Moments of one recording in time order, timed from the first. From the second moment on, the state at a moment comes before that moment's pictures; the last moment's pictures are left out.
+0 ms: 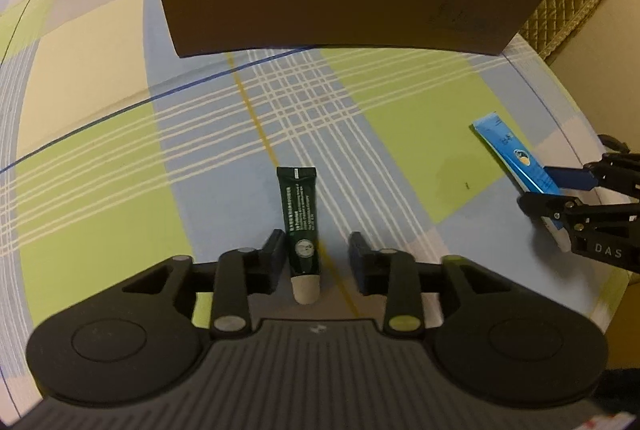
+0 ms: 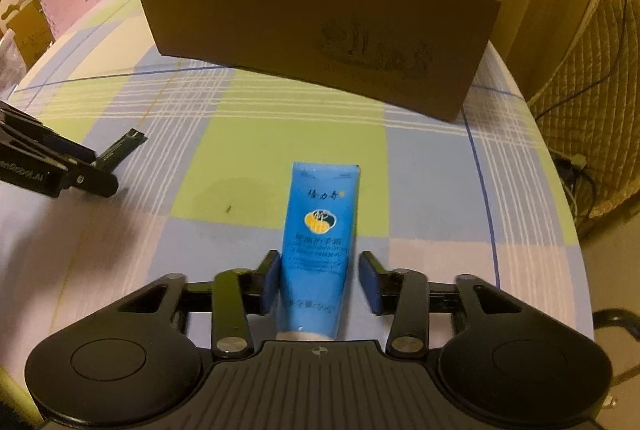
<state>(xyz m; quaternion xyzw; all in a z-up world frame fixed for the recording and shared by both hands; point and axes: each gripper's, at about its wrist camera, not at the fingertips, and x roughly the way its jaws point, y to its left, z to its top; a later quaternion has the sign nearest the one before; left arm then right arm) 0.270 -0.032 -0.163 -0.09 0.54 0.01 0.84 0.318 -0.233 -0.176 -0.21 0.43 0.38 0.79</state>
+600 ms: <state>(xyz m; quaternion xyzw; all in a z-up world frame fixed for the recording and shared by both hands) 0.266 -0.045 -0.164 -0.04 0.54 0.04 0.84 0.325 -0.228 -0.175 -0.22 0.43 0.39 0.78</state>
